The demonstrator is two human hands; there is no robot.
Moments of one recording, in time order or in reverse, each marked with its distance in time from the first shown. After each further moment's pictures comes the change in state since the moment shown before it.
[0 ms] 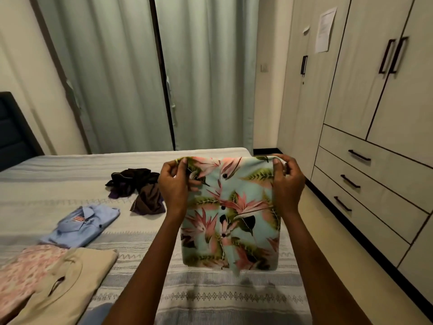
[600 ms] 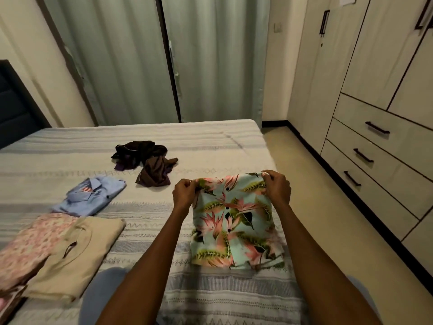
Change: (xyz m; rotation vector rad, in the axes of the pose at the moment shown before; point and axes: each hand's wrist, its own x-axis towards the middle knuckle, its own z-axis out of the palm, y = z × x) left_hand -0.006 -0.164 -0.037 0.537 -0.189 -0.429; right_hand -0.052 0.129 0.018 -0.381 -0.458 0.332
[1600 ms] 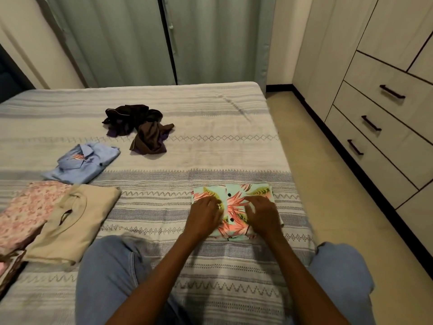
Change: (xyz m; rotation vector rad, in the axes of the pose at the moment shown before) left_hand -0.103 -0.114 0.045 0.826 -0.332 0.618; right_hand -0.137 0.092 0.039 -0.355 -0.193 -0.379
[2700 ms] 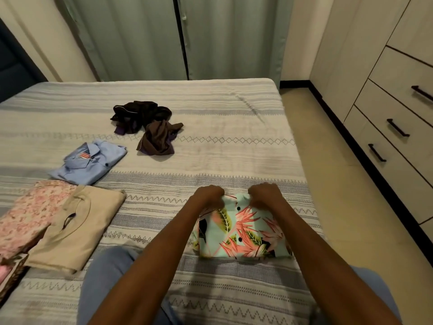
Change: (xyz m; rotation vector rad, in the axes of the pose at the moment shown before) left_hand 0.120 -0.032 -0.036 0.174 -0.566 -0.118; right_hand 0.139 -0.011 0.011 -0.564 -0.770 -0.088
